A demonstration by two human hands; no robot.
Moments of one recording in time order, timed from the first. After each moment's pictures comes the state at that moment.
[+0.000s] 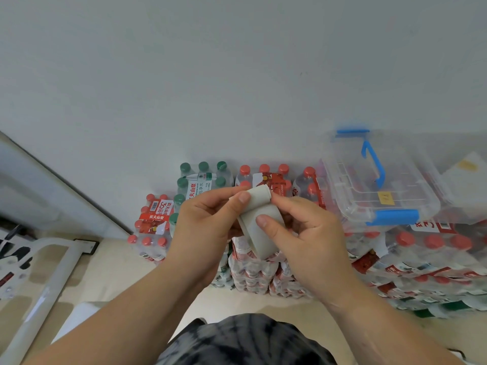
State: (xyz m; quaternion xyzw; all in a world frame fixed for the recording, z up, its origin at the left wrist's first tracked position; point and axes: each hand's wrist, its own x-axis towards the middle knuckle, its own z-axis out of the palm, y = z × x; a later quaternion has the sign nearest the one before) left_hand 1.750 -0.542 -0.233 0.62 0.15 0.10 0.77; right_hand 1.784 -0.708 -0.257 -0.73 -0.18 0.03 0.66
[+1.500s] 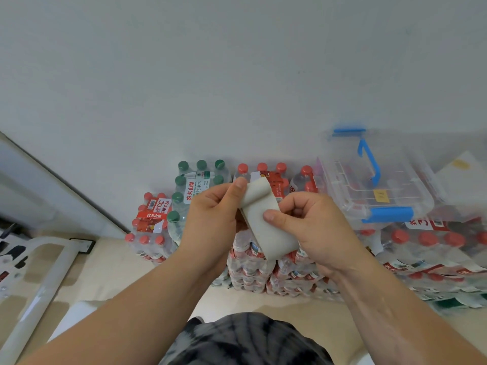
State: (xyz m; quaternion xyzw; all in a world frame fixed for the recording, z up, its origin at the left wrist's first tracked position) left_hand 1.759 -0.557 -0.232 0.62 0.17 0.09 0.76; right_hand 1.808 -0.717 -0.250 -0.72 -0.10 0.17 0.67
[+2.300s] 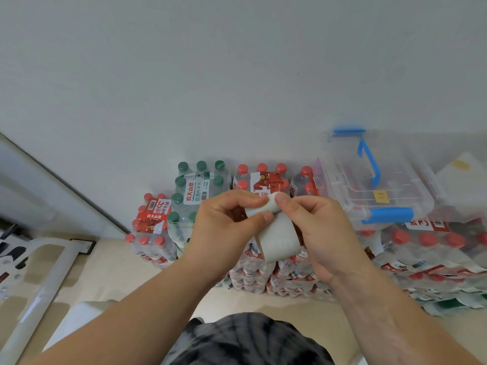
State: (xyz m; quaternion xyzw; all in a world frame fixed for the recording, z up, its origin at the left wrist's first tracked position) left_hand 1.754 -0.557 -0.244 0.67 0.07 0.10 0.73; right_hand 1.797 -0.716 -0.238 -0.66 -0.02 0.17 0.73
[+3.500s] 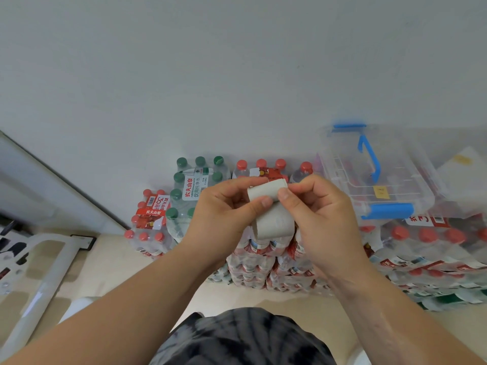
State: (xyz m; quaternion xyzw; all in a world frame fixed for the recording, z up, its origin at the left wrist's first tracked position) left_hand 1.762 -0.558 -0.234 0.66 0.07 0.05 0.74; right_hand 1.797 -0.715 -0.247 -0.69 -0.10 0.02 0.71
